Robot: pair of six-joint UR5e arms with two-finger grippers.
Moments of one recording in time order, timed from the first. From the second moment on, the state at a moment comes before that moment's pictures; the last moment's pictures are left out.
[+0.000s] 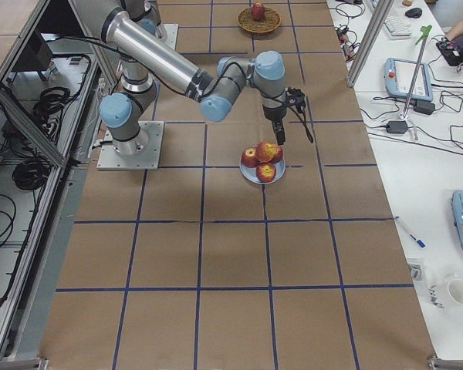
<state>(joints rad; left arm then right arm) -1.52 -1.48 -1.69 -1.67 1.58 0.32 1.18 -1.42 1.77 -2.12 -1.48 -0.49</state>
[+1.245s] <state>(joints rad) -1.52 -1.48 -1.69 -1.67 1.58 0.32 1.55 -1.62 1.67 -1.68 -1.60 0.01</state>
